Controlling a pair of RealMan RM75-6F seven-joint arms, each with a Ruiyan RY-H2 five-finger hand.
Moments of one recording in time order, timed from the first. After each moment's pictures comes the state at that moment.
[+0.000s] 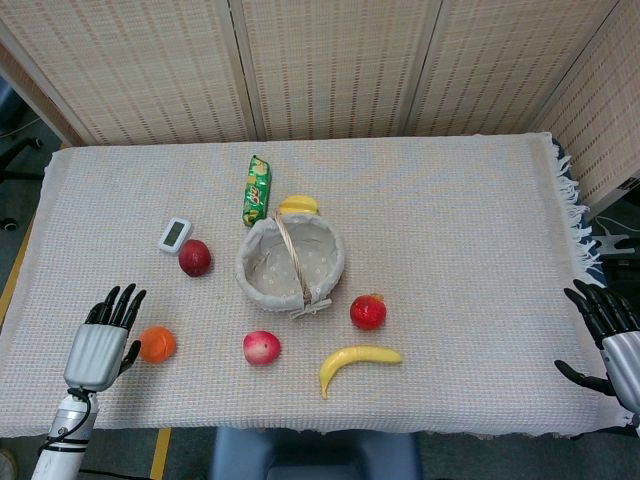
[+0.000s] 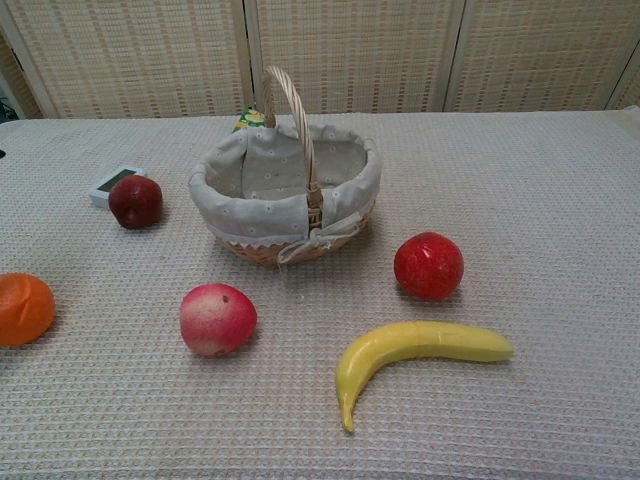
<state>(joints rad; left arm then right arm) -0.23 -1.34 -0.04 -1.63 1.47 1.43 0.53 0.05 -0.97 0.00 -1.52 -1.67 1.58 0.25</state>
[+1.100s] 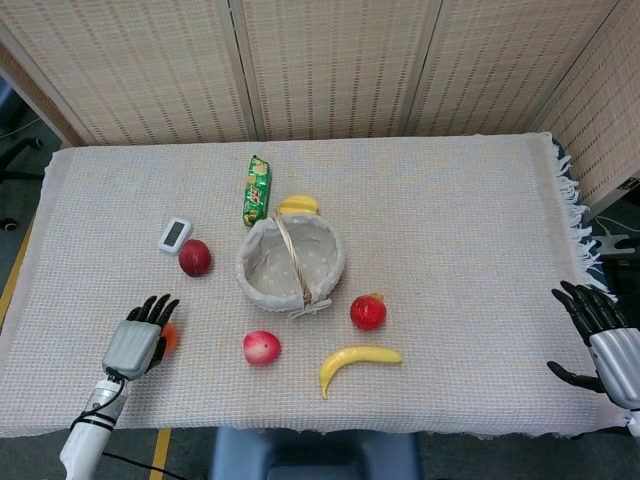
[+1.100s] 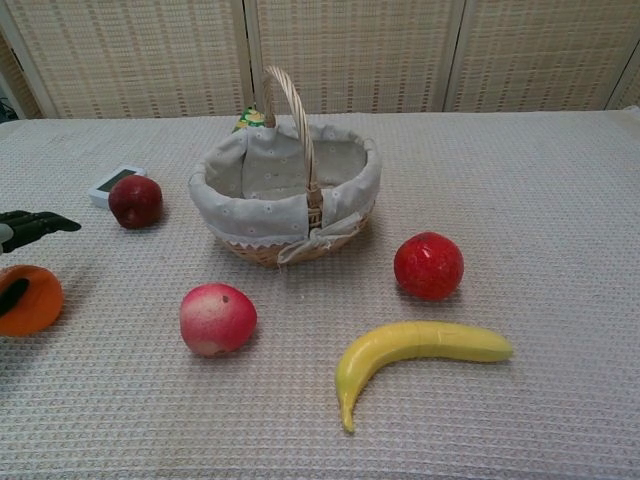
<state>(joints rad) -0.34 -1.42 -0.05 -1.56 1.29 1.14 0.49 0.08 -0.96 -0.01 -1.54 -1.66 1.52 0.25</state>
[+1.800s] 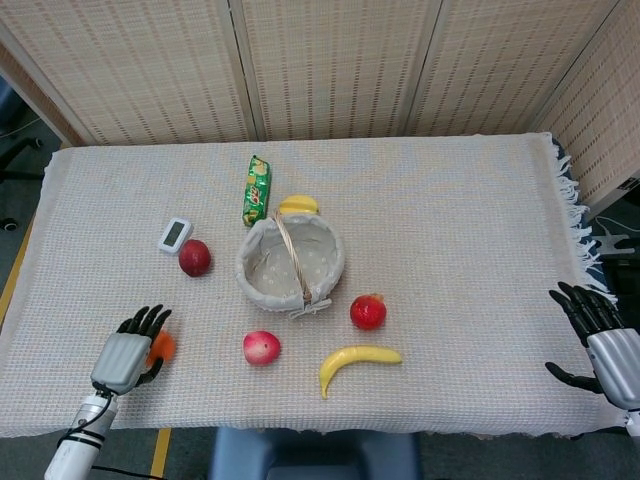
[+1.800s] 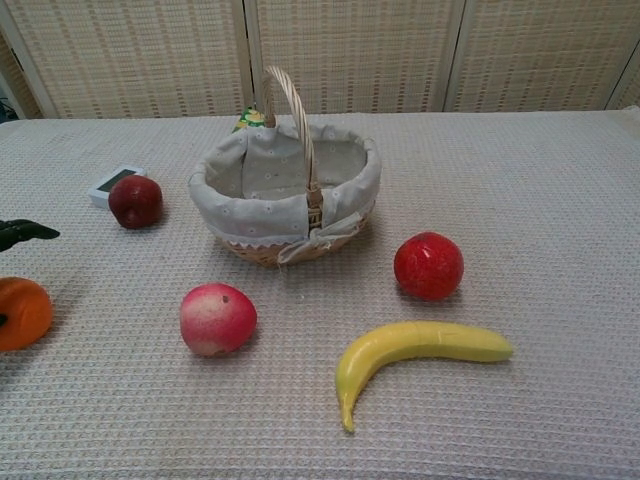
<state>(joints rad) -0.29 -1.35 0.01 -1.65 1.33 1.21 0.43 0.08 -0.97 -0.02 -1.54 -1.67 1.52 0.24</state>
